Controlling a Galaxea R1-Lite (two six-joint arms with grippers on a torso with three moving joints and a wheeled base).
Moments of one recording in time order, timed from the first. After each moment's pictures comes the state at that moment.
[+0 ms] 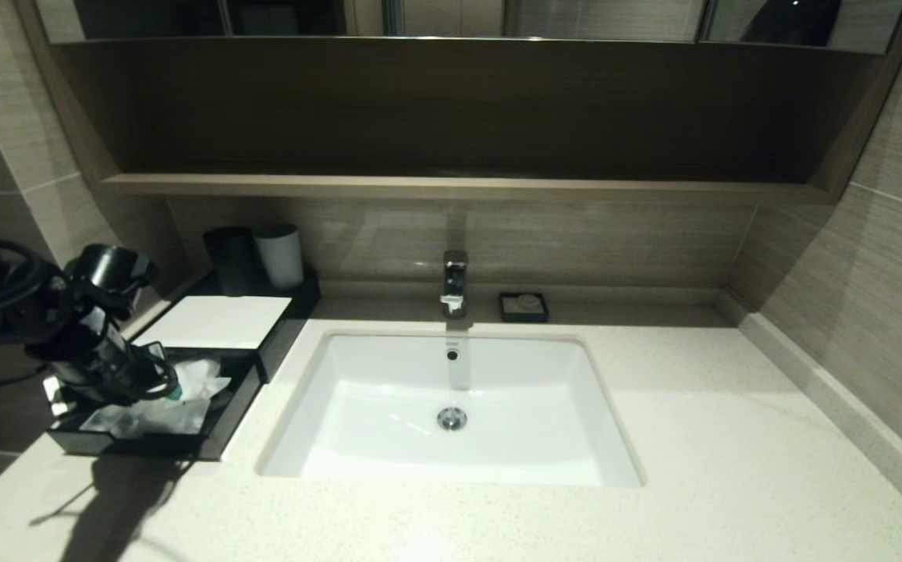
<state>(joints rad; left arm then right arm) 0.11 1.89 -1.19 0.35 0.31 -0.49 0.00 0.00 0.00 0.00 0.00 0.00</state>
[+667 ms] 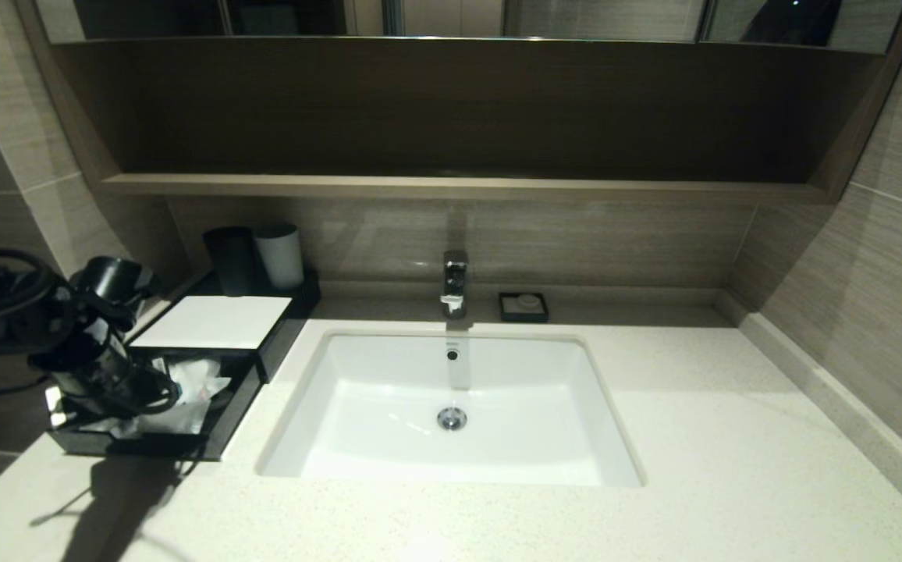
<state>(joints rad) 0.11 1.90 -1.16 0.34 0.30 -0.43 0.00 0.00 0.00 0.00 0.00 0.00</state>
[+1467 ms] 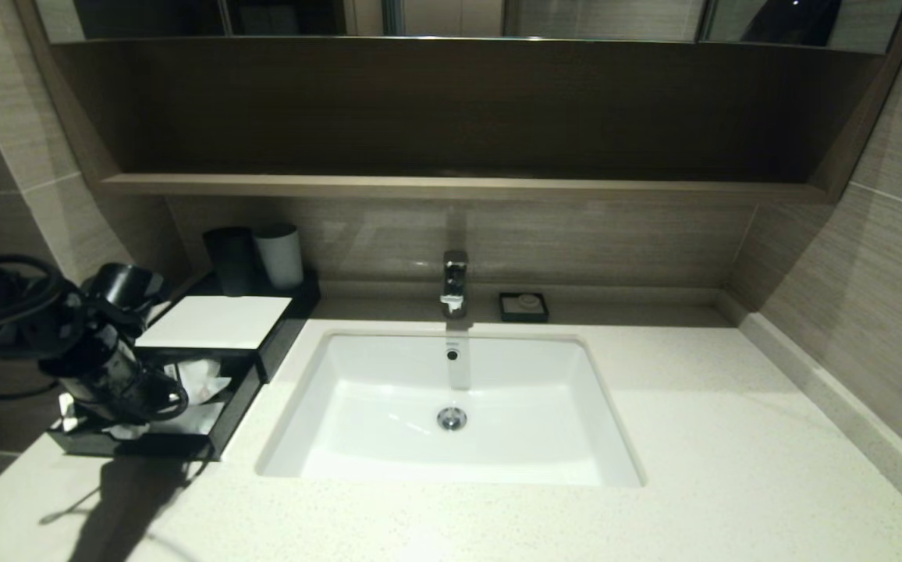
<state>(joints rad) 0.09 1.91 -1.14 0.34 0.26 -0.43 0.00 0.00 0.00 0.00 0.00 0.00</state>
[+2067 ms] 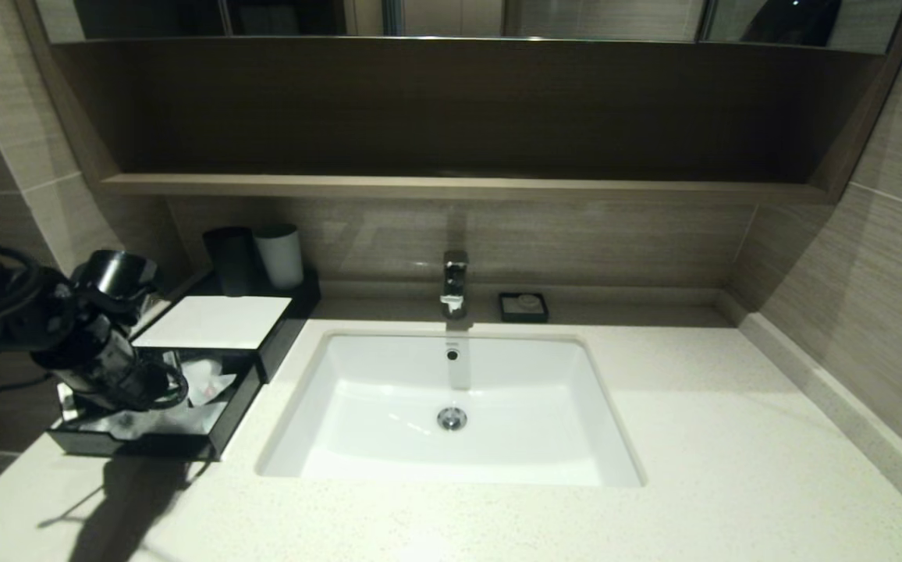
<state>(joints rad) 0.08 1.86 -1.15 0.33 0.25 -0.44 0.00 0.00 0.00 0.00 0.00 0.00</state>
